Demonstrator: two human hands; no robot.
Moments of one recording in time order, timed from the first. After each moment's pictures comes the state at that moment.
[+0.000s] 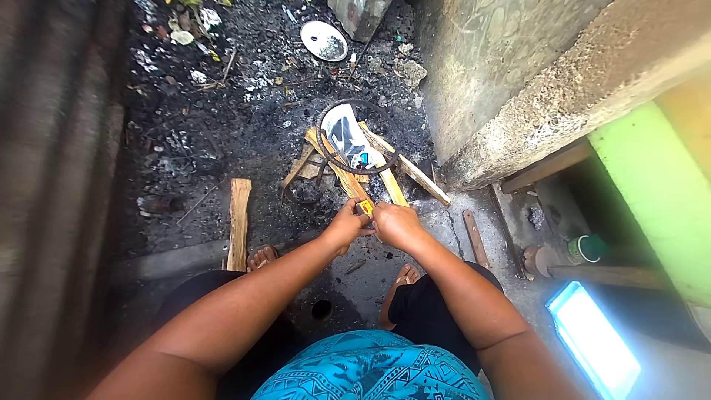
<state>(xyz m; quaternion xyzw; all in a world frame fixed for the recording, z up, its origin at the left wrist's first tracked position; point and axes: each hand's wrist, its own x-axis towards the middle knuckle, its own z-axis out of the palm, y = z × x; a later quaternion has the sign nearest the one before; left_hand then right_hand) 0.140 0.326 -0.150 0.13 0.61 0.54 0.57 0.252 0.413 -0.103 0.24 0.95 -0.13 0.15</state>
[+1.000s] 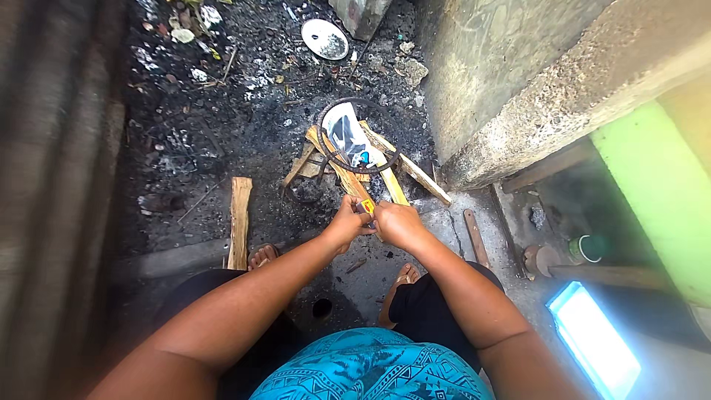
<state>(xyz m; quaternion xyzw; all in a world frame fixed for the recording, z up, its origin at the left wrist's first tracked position) 0.140 0.325 -0.146 0.12 0.60 0.56 0.56 0.253 0.414 -0.104 0.25 0.95 -0.13 0.14</state>
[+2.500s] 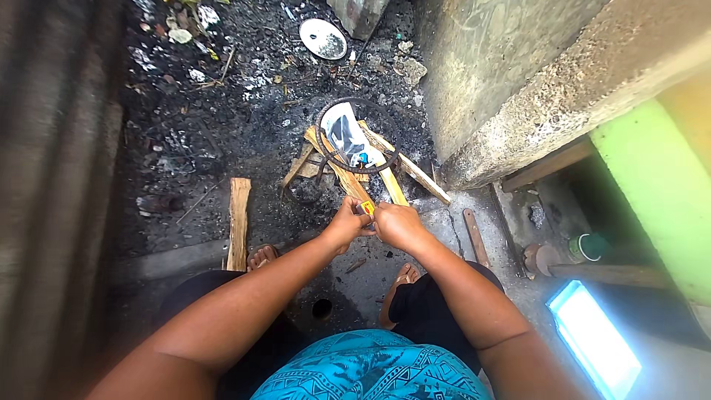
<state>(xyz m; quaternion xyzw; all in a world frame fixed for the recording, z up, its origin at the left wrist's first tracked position) 0.142 0.326 -0.148 0.13 0.60 0.55 0.56 0.254 0.413 -0.100 0.25 0.95 -0.13 0.17</state>
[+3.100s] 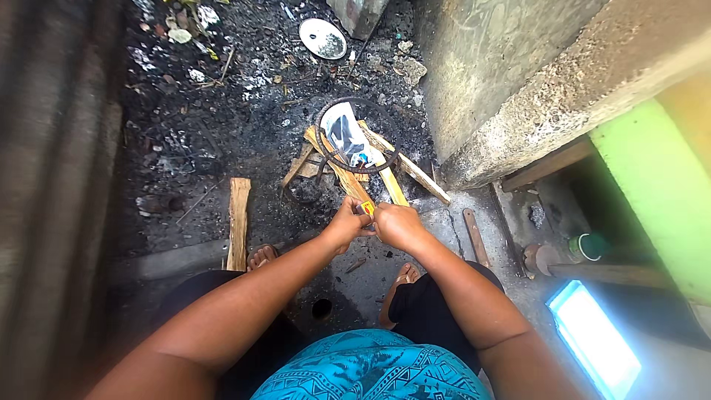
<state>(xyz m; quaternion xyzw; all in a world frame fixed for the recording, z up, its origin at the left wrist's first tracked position) 0.141 0.326 -0.147 0.13 0.60 0.55 0.57 0.254 0.413 -0.099 0.25 0.95 -0.13 0.17</state>
